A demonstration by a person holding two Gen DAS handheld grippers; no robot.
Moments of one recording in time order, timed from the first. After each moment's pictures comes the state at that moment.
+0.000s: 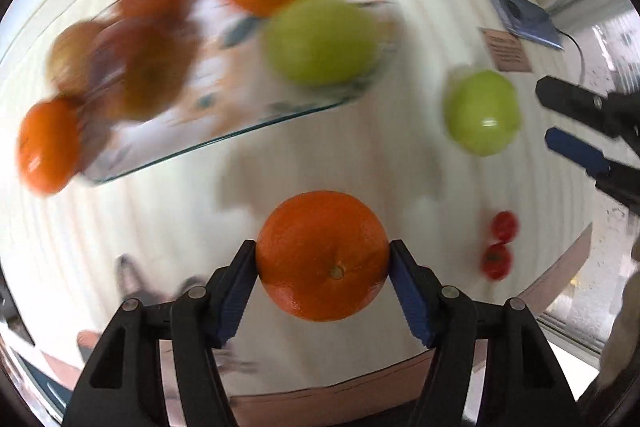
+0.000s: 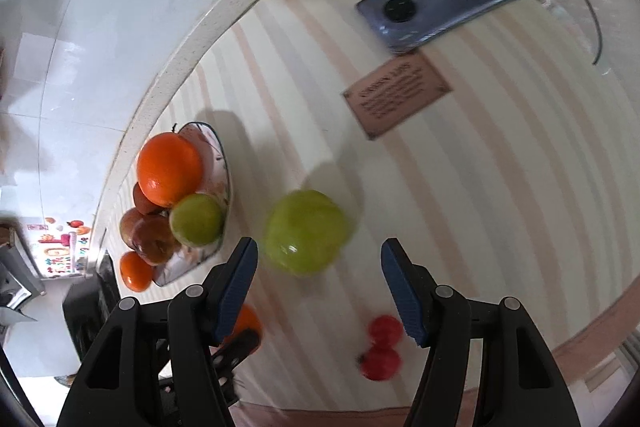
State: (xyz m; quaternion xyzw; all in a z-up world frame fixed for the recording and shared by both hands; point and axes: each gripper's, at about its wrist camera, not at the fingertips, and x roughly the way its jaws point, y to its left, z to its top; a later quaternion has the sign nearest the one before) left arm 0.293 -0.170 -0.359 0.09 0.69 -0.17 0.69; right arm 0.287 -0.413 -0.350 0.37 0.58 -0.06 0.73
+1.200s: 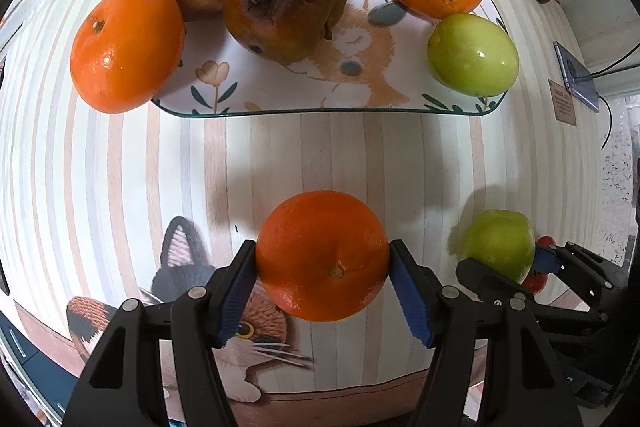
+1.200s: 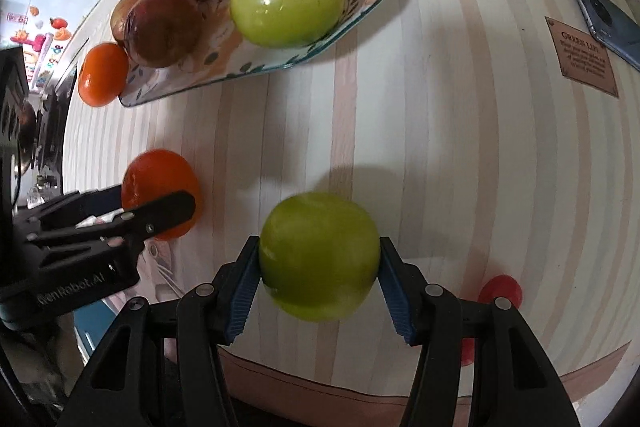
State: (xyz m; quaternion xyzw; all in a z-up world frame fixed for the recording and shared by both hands) left arm 0.311 -0.109 -0.377 0.01 0.70 -0.11 0.70; right arm 0.289 -0.261 -0.392 0.13 0.70 0.08 0.70
